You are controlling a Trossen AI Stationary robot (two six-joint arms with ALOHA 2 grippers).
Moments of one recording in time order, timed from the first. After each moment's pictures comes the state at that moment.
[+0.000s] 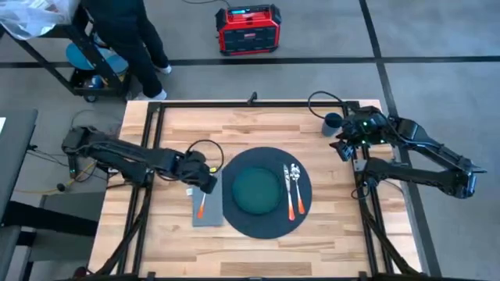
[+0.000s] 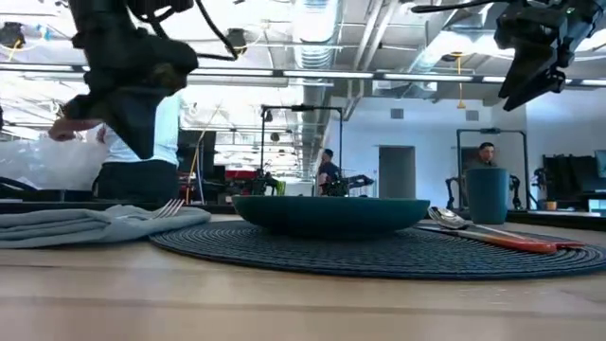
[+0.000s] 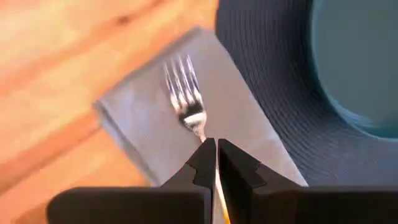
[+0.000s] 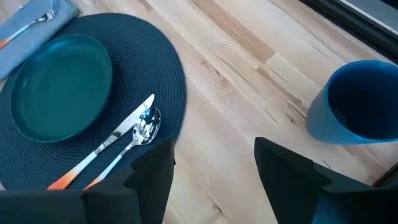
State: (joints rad) left arm -0.17 1.25 0.80 -0.76 -0.18 -1.21; right arm -0.54 0.66 0.85 -1.06 -0.05 0.21
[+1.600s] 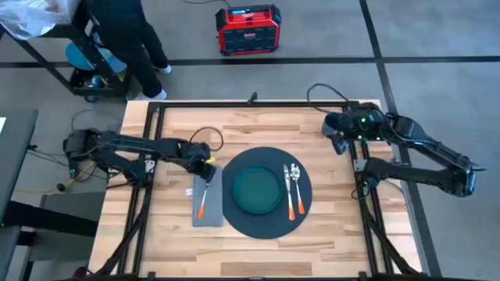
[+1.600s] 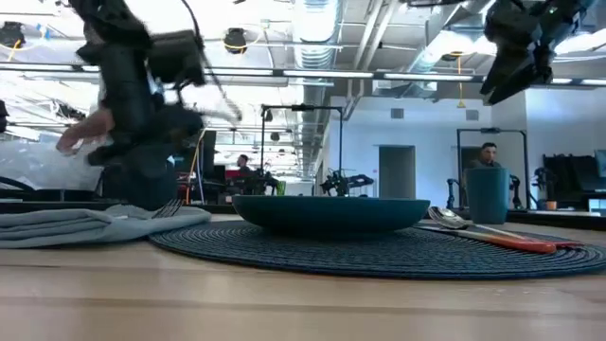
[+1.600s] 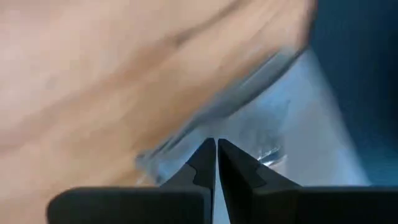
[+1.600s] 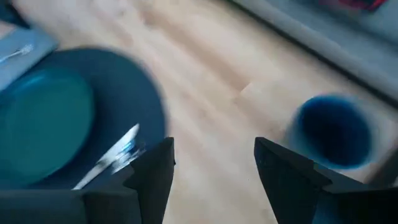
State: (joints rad) left arm 0.18 1.28 0.68 -0.57 -0.04 -0.87; right arm -0.58 0.72 0.92 -0.98 0.09 0.18
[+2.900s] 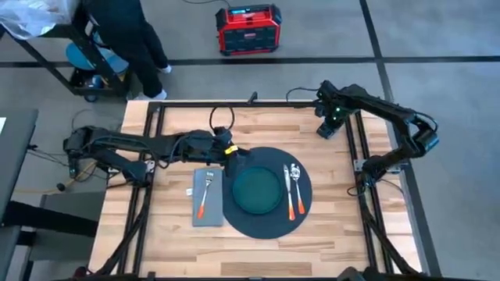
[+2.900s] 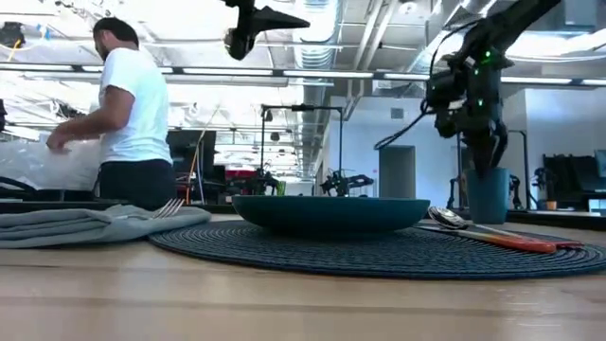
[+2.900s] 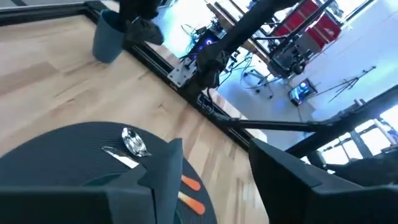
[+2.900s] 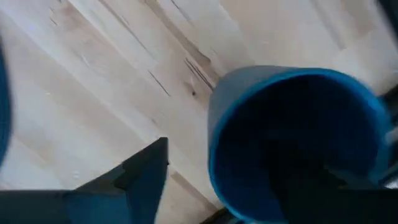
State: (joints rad) left arm -0.03 1.31 1.02 0.02 -0.12 -0.72; right arm -0.91 1.48 0.99 -1.04 0.05 -0.21
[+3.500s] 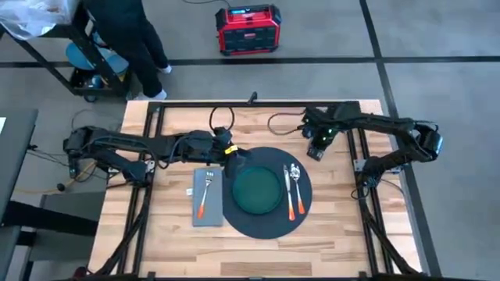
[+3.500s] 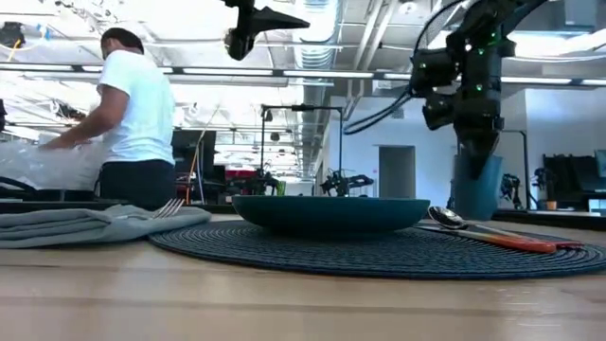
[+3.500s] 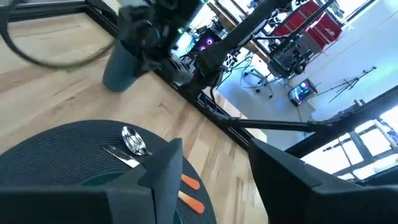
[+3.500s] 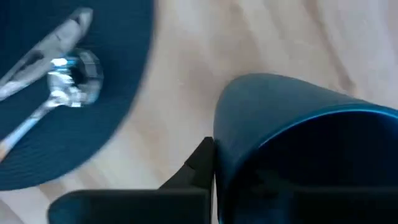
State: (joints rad) left arm -0.03 1.31 1.02 0.01 -0.12 -0.74; right arm -0.51 1.39 0.92 -0.97 -0.06 0.01
